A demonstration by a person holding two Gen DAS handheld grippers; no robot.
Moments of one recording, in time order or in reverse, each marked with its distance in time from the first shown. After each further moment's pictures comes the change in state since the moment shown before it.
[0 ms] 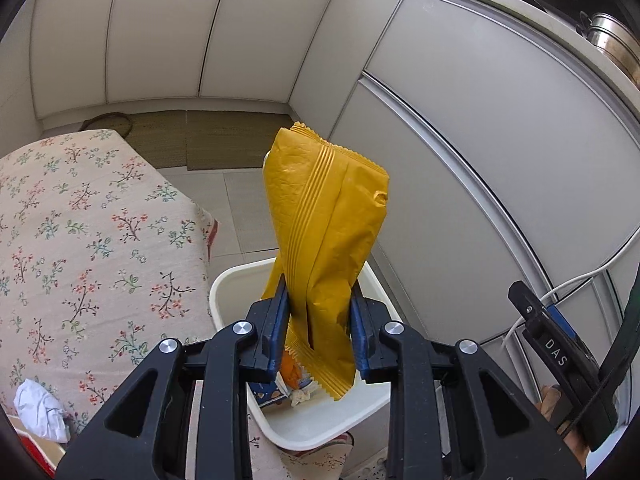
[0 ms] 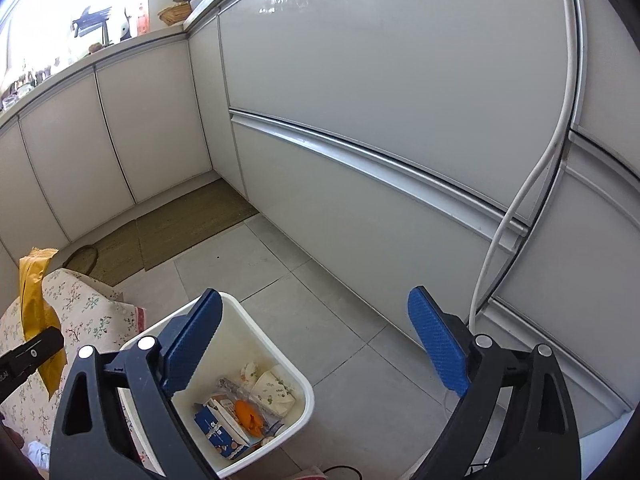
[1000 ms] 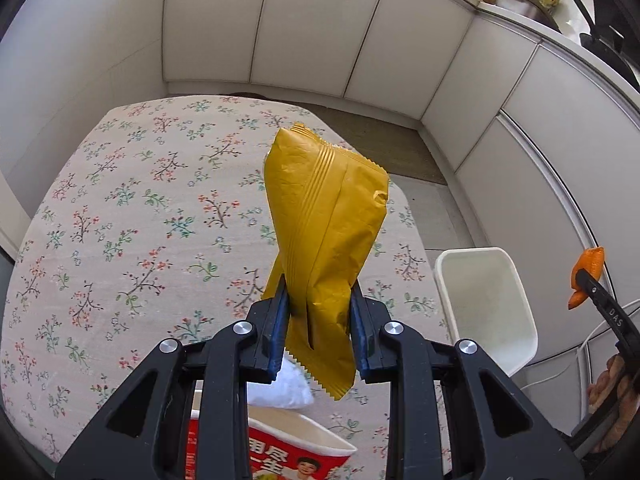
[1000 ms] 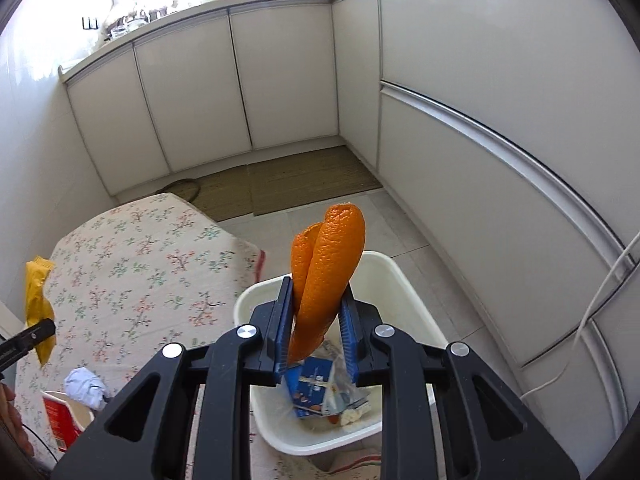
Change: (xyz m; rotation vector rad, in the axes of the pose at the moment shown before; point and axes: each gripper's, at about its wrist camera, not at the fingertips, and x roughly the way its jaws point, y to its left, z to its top) left arm -0.116 0.168 -0.052 -0.187 -0.042 0.305; right arm -0.022 0.115 -0.033 -0.257 0.083 0.329
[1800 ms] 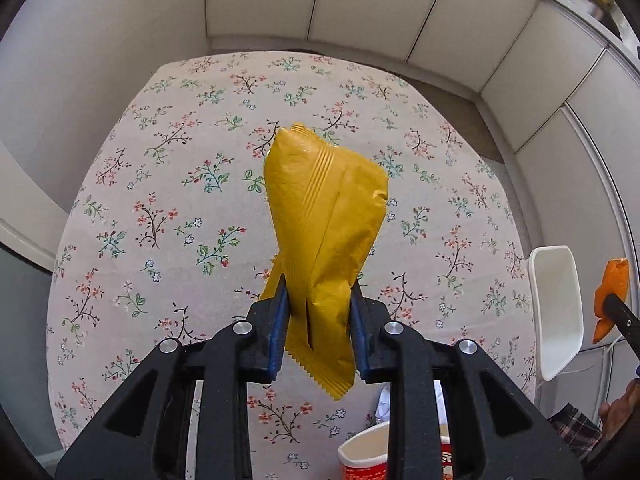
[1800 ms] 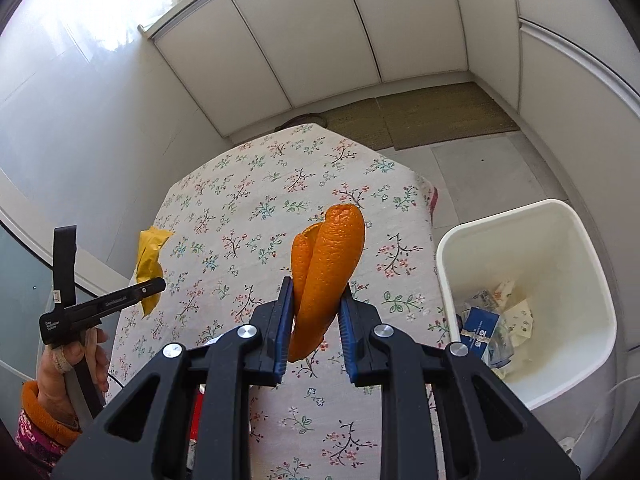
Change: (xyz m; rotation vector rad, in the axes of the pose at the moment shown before) left arm 0.019 0.131 0.035 -0.050 0.180 0.121; right arm 0.019 0.124 -0.009 -0.026 0.251 0.432
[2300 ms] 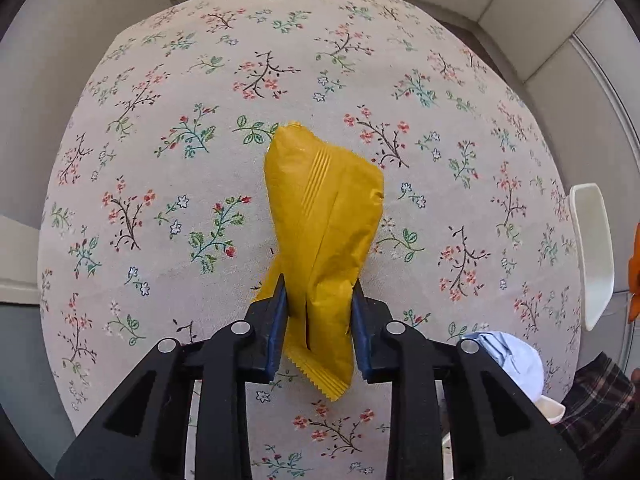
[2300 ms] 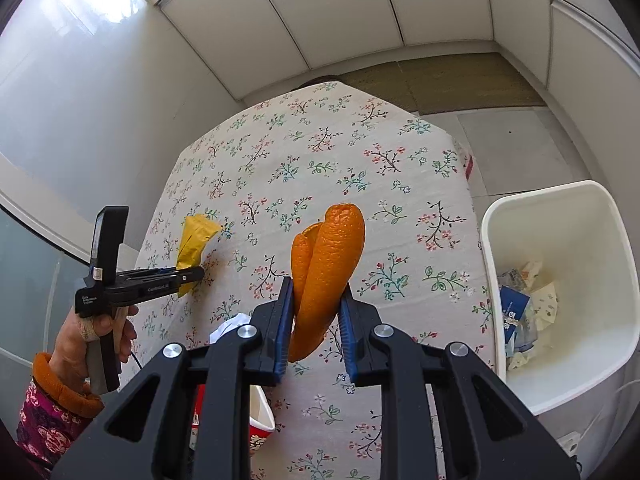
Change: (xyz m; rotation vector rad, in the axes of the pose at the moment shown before) left arm 0.065 0.048 -0.002 0.132 0.220 -0.001; right arm 0.037 0.021 -0.008 -0.020 0.141 0.055
